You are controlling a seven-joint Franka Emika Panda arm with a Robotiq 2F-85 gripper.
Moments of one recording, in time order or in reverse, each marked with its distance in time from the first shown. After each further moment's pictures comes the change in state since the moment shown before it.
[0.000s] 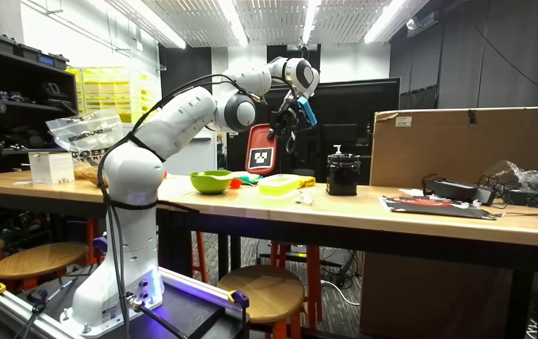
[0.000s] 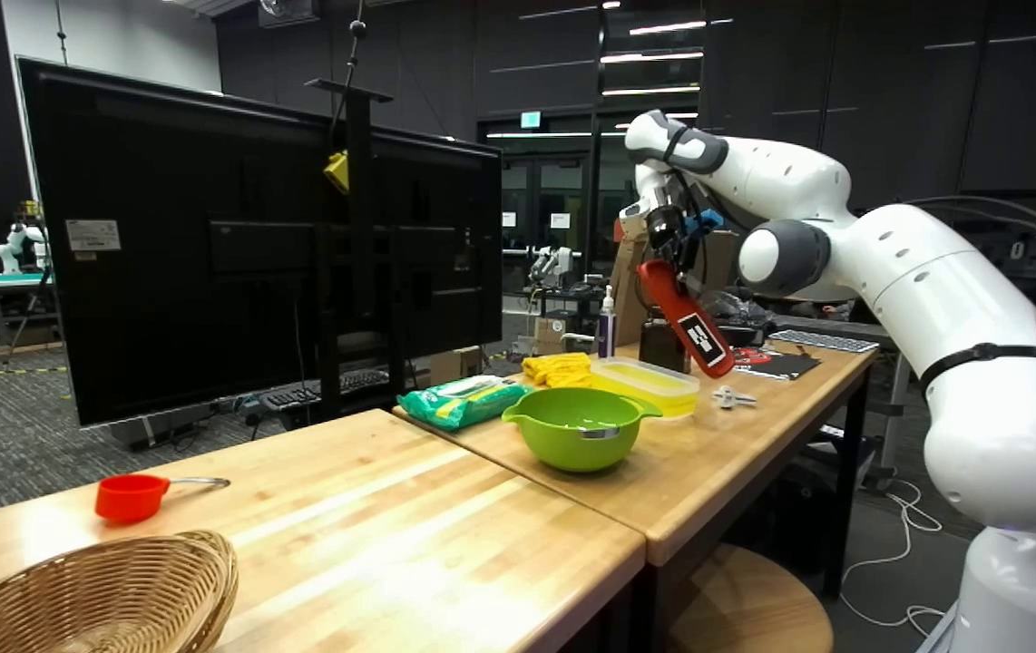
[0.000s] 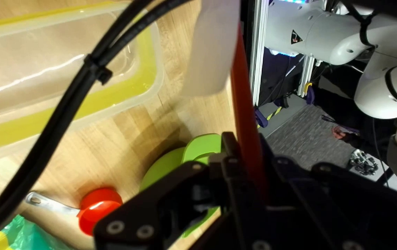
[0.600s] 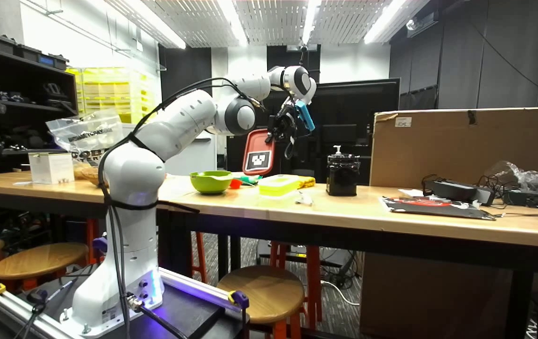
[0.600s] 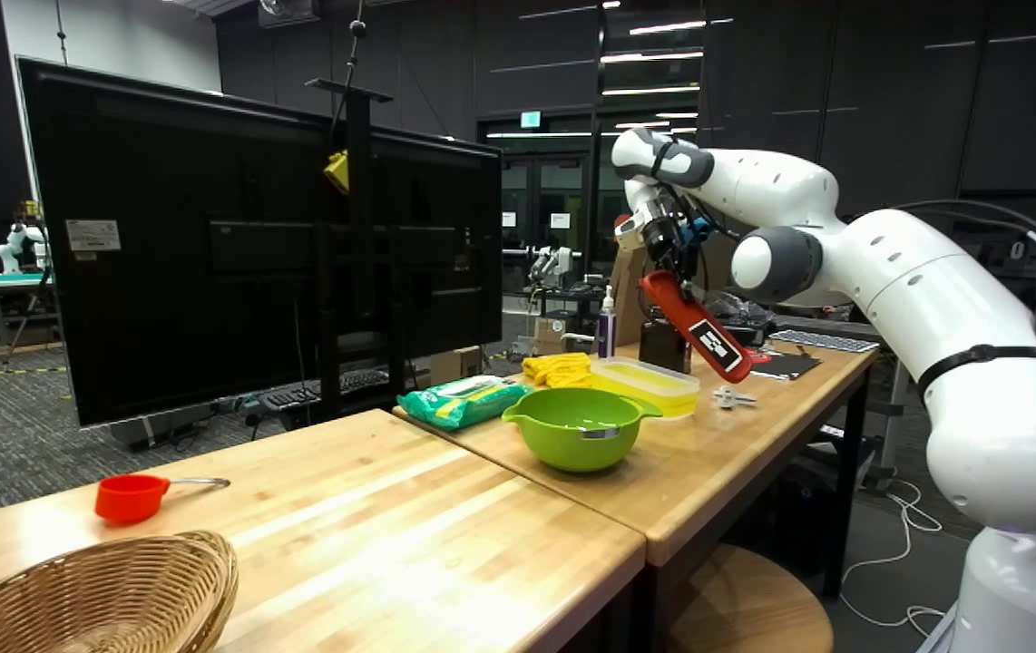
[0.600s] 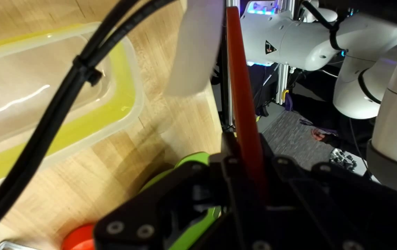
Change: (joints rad) arm 0.032 0.032 -0.003 0.000 -0.083 -0.069 0.018
